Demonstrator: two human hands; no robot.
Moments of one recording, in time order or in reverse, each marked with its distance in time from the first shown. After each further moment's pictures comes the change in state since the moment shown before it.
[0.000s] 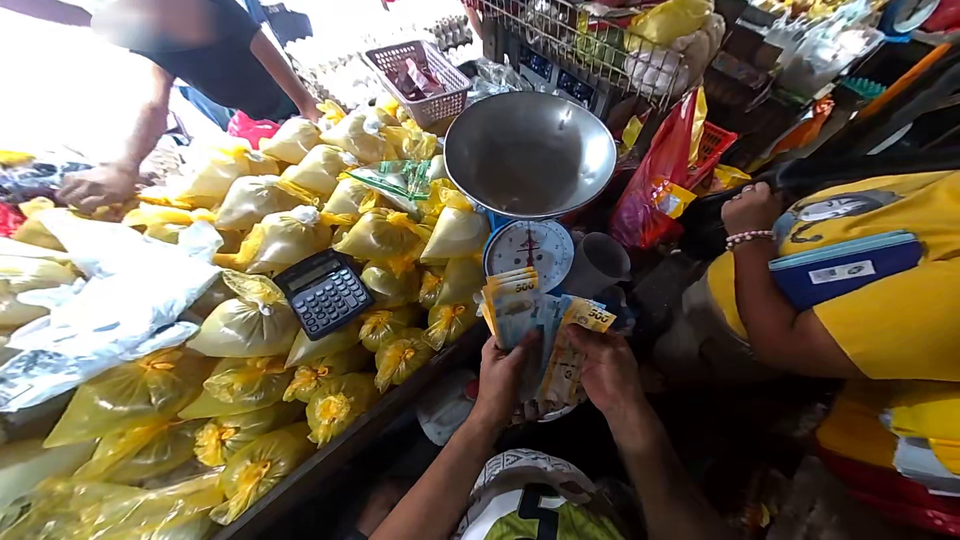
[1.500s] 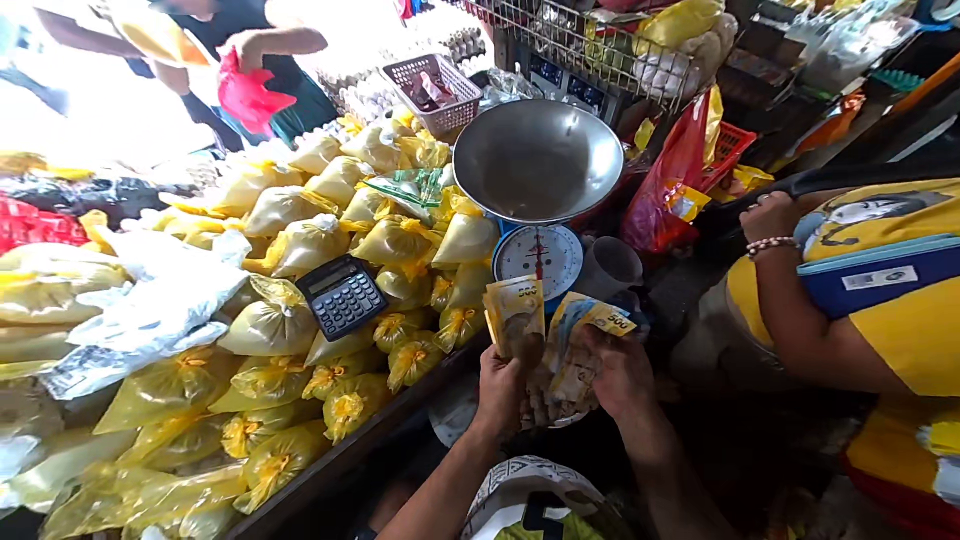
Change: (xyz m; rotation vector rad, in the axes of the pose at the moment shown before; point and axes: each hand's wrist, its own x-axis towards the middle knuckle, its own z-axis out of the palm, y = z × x) left_hand -0.006 0.004 -0.002 0.023 0.025 0.097; right_hand 0.000 -0.006 -0.001 -0.025 -0.021 -0.089
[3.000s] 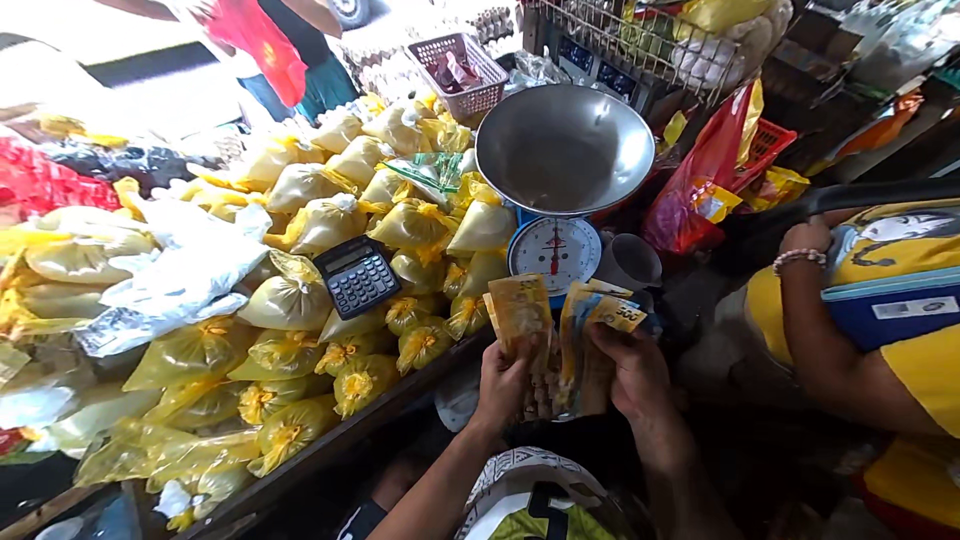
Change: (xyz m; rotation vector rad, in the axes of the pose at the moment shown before) left_hand -0.005 -0.003 -0.016 0.176 -0.053 0.187; right_hand 0.001 -0.011 0.001 -0.049 -0.136 0.063
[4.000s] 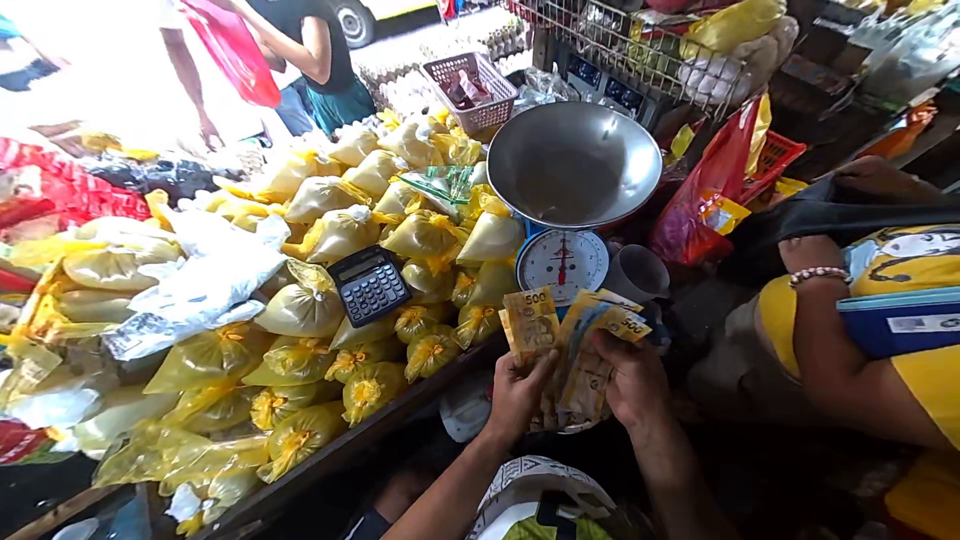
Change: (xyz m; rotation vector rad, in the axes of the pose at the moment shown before) left_hand -0.002 0.002 0.007 -0.054 0.002 0.039; right_hand 0.003 0.002 0.012 0.027 0.079 0.024
